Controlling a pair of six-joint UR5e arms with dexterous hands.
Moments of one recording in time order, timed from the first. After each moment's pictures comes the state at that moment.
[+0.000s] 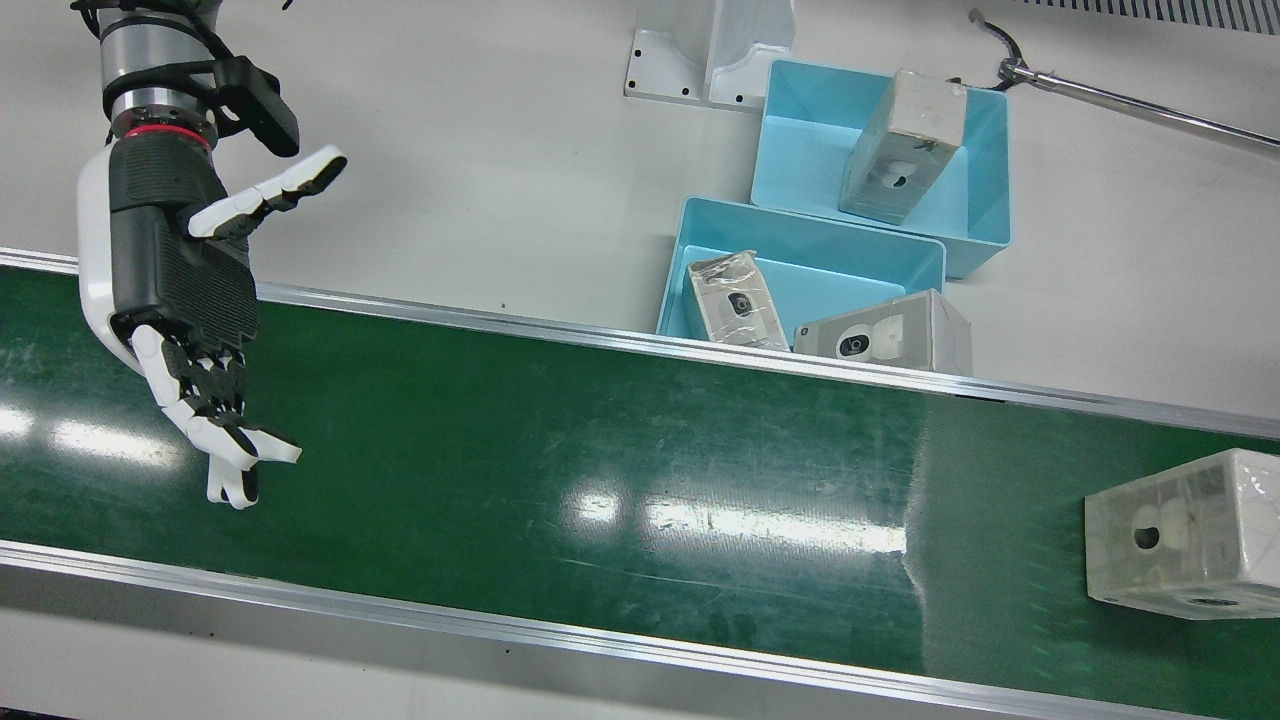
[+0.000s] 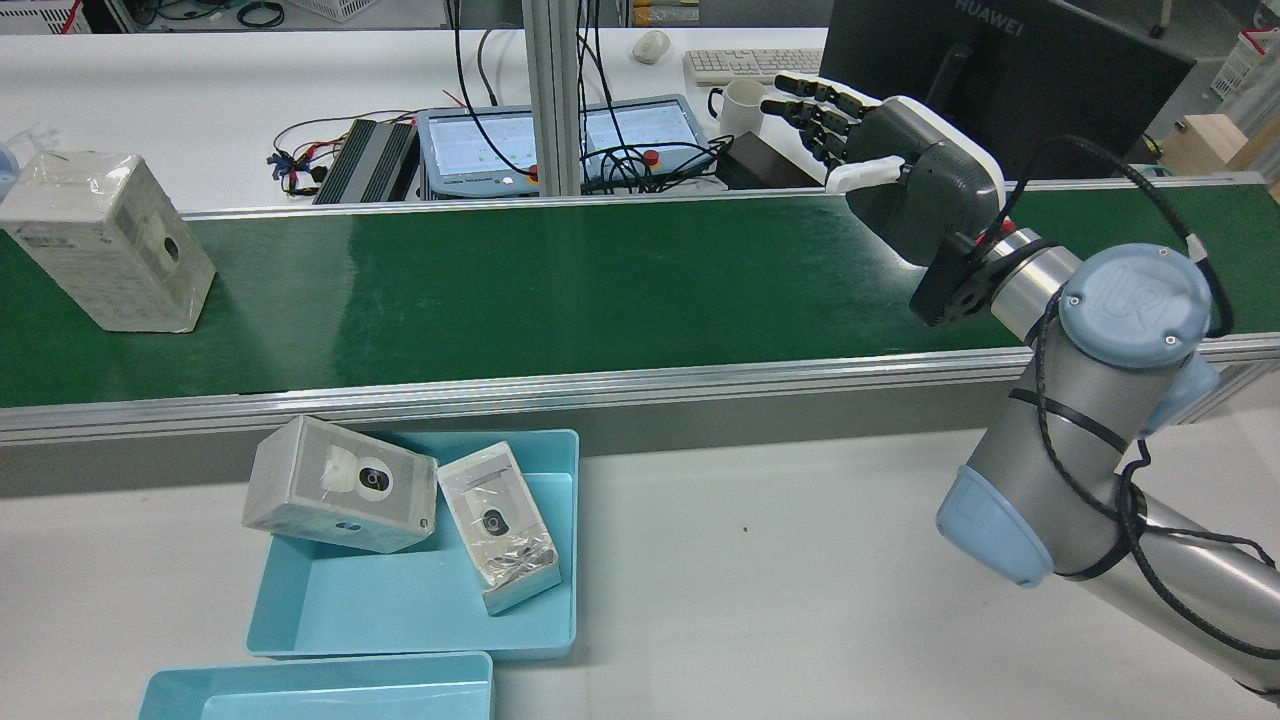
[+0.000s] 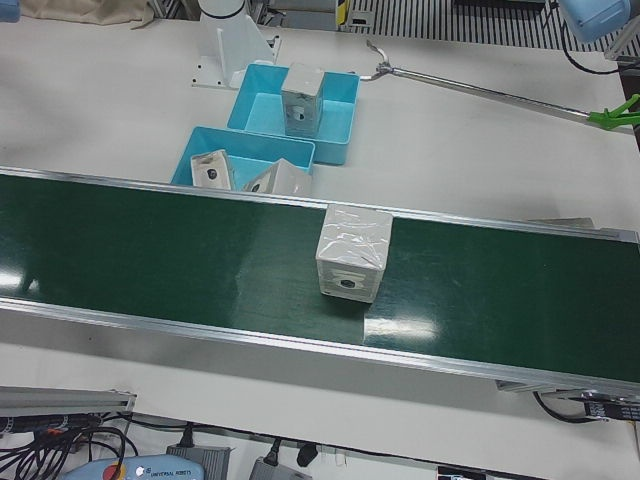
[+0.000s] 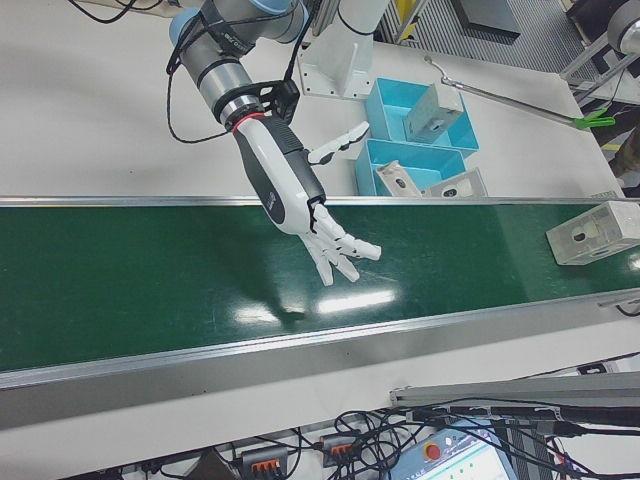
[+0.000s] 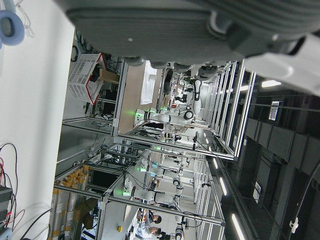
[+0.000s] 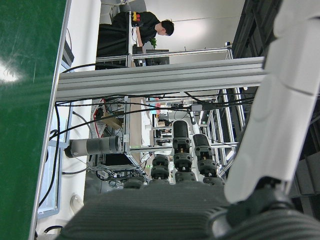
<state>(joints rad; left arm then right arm) -1.80 -1.80 -1.75 0.42 1.92 -0.16 0.91 -1.11 1.95 -3.69 -1.24 -0.05</state>
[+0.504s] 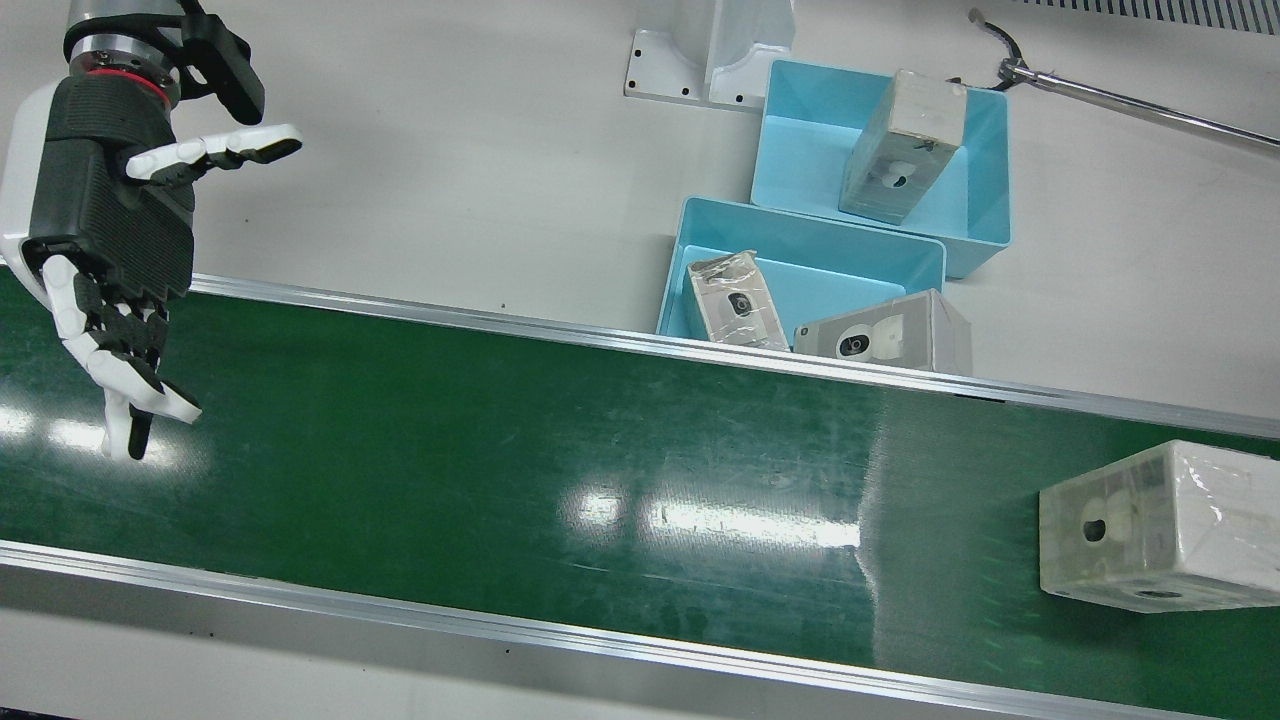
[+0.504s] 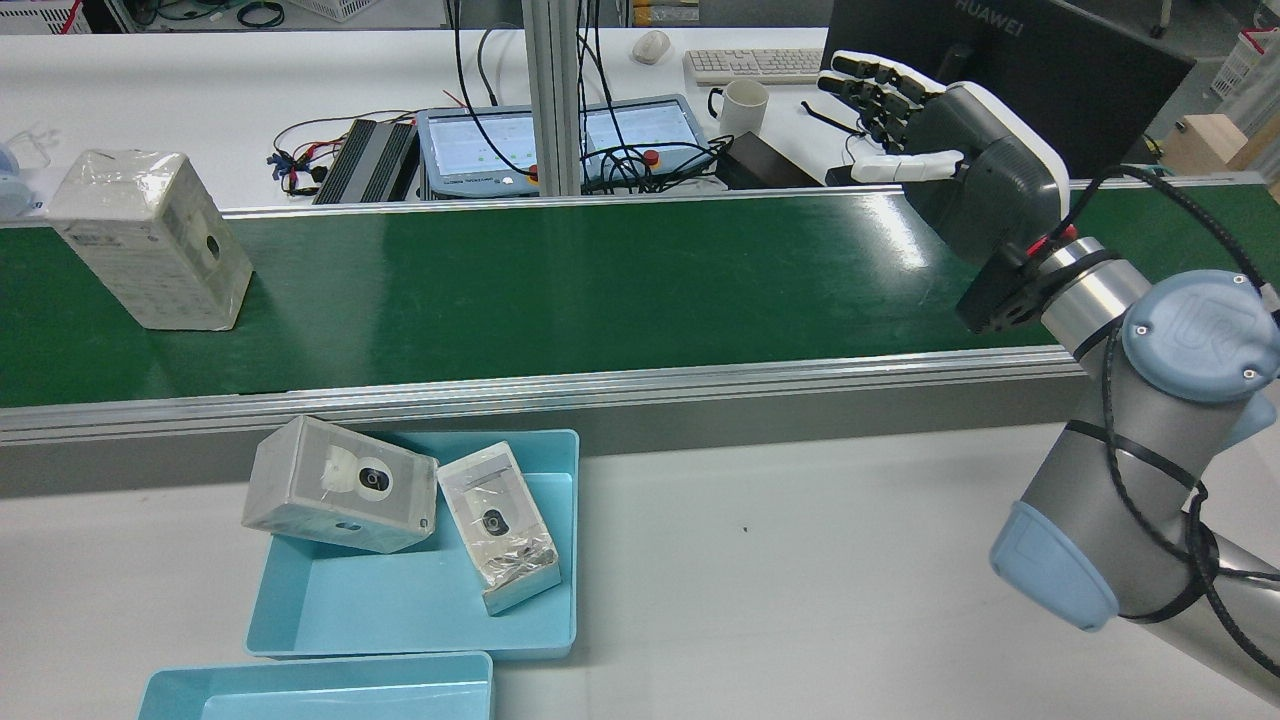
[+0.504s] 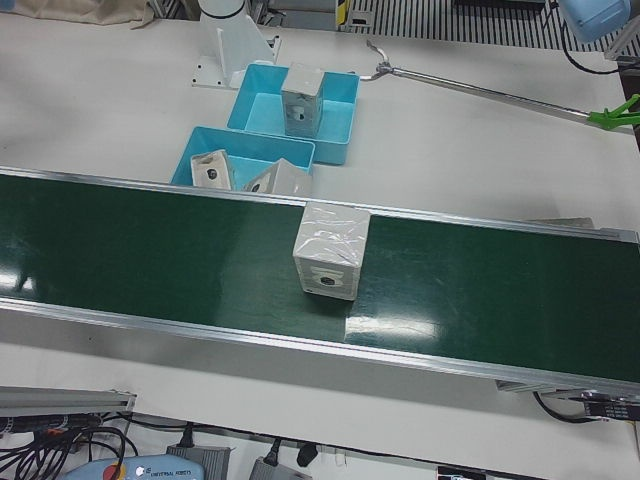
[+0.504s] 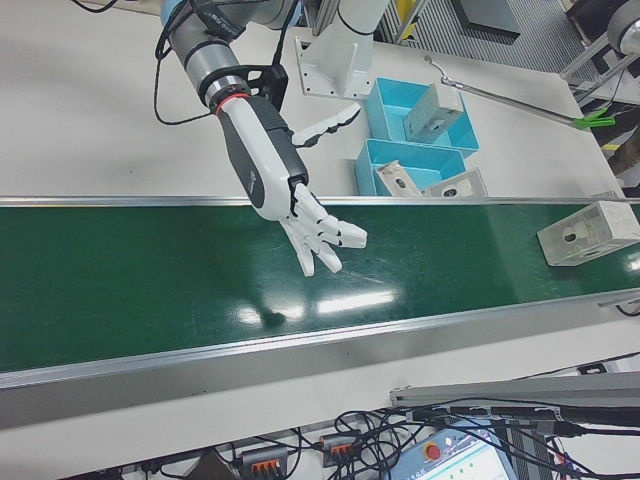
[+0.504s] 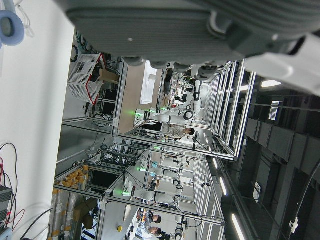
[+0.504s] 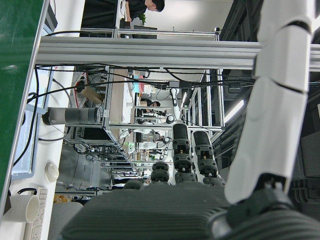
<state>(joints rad) -1.80 -1.80 -1.75 0.42 1.92 -0.16 0.90 -1.19 2.05 -3.70 -1.12 -0.14</state>
